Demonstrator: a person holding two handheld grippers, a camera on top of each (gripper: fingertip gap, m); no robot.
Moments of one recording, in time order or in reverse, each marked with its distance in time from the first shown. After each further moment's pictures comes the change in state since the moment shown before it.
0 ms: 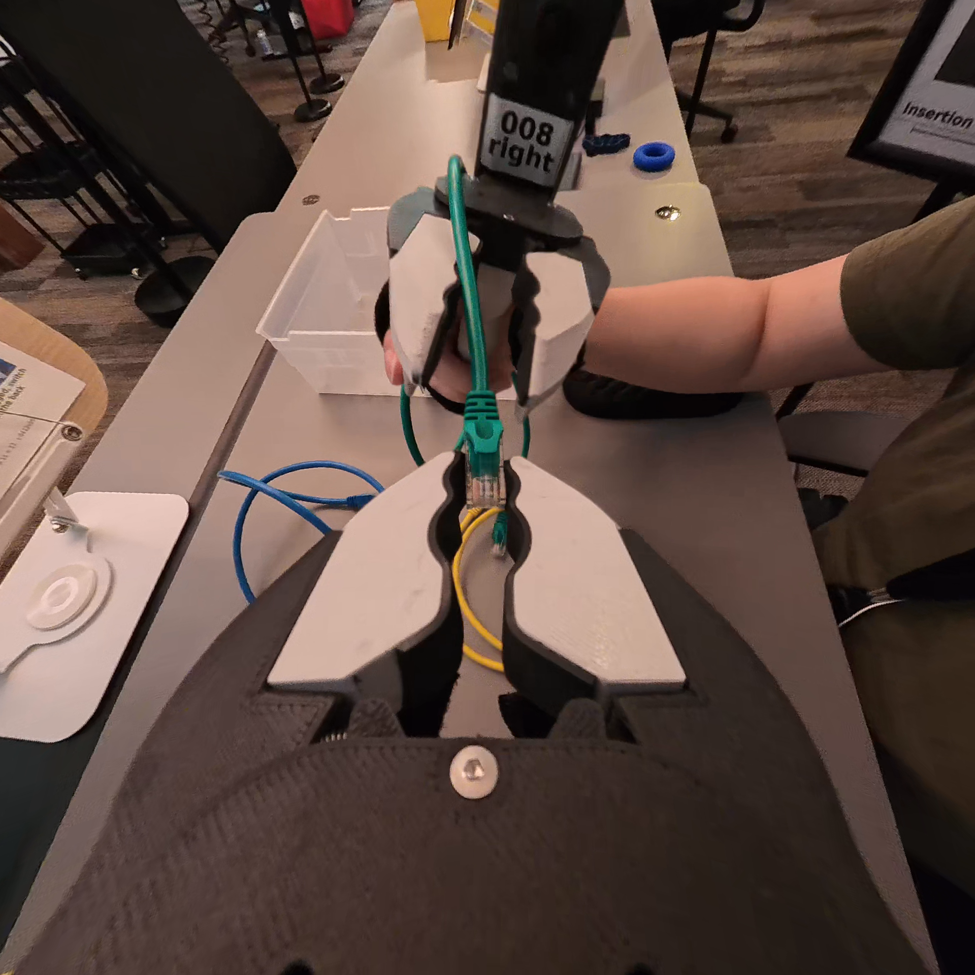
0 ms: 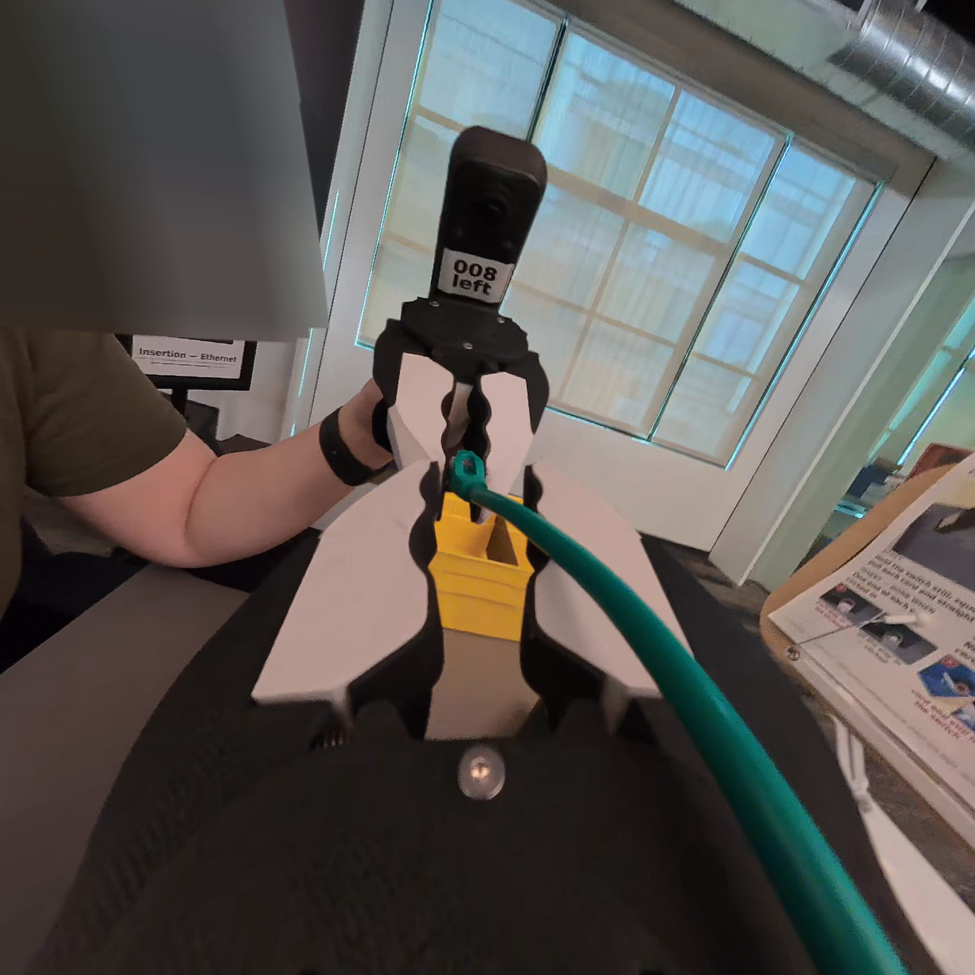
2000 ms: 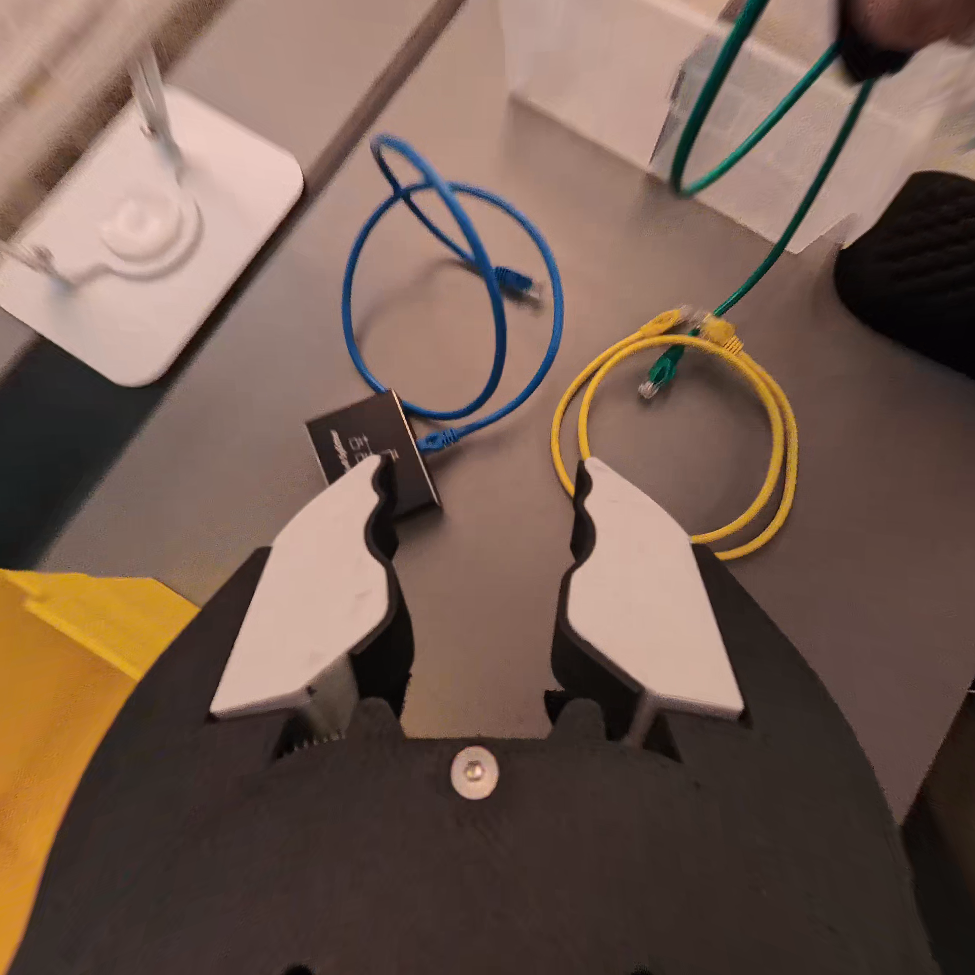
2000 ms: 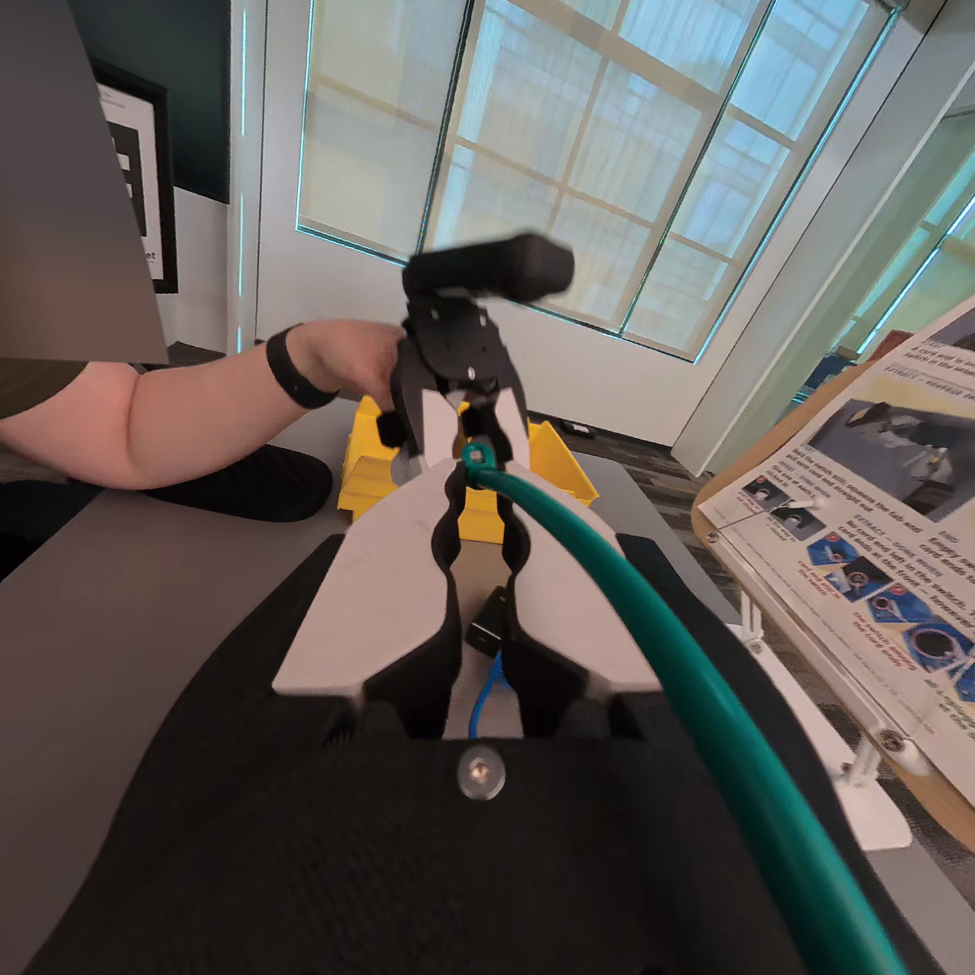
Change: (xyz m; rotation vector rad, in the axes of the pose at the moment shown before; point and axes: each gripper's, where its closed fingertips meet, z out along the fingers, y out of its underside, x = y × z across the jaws) left arm -0.077 0.107 -0.002 -0.393 -0.327 -0.360; right arm 0.028 0.014 -0.028 -0.232 0.079 -0.002
